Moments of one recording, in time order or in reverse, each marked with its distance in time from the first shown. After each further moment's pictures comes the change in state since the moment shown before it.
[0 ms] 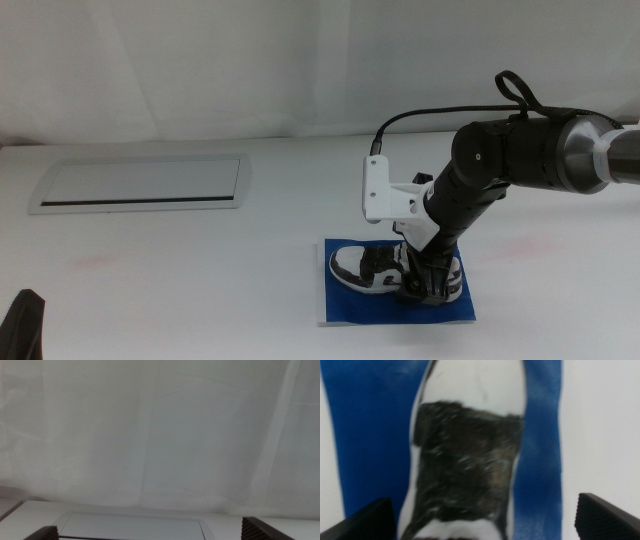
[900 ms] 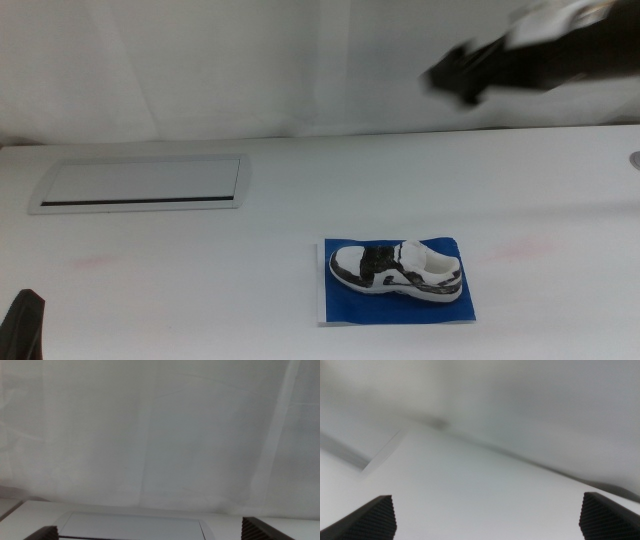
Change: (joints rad) left arm 0.000 0.000 0.000 0.000 0.000 0.000; right arm -0.181 -0.470 -0.003 0.099 -0.223 0.775
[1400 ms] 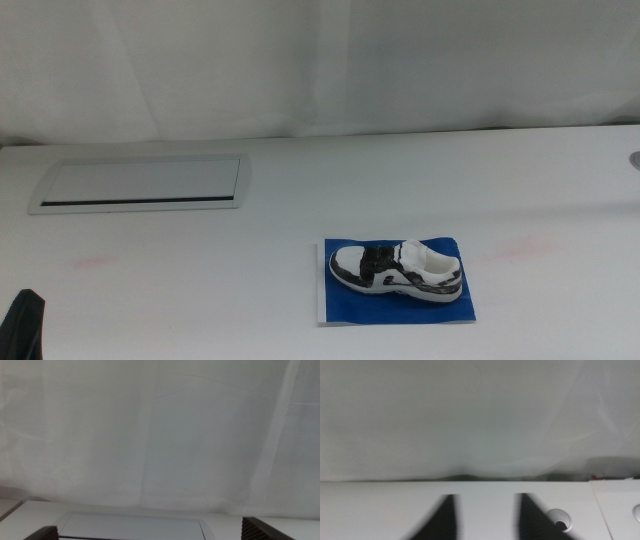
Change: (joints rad) left arm 0.000 0.000 0.000 0.000 0.000 0.000; right arm -0.427 -0.289 0.047 -0.189 0.097 0.188
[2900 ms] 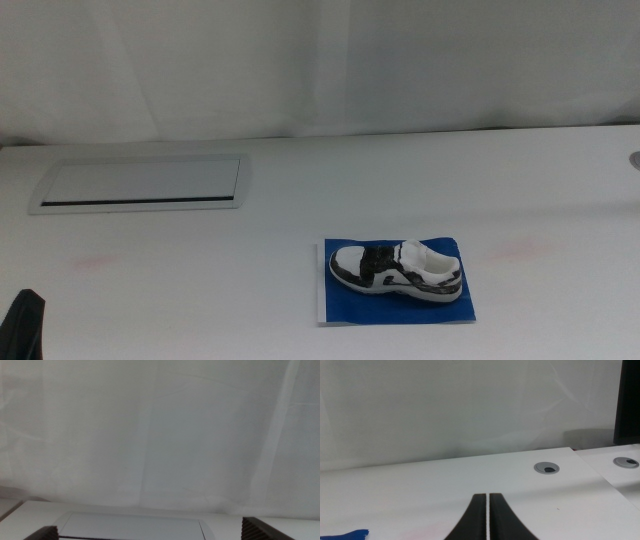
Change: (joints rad) left arm 0.000 0.000 0.000 0.000 0.000 0.000; right arm -0.002 -1.201 1.227 -0.015 -0.427 0.104
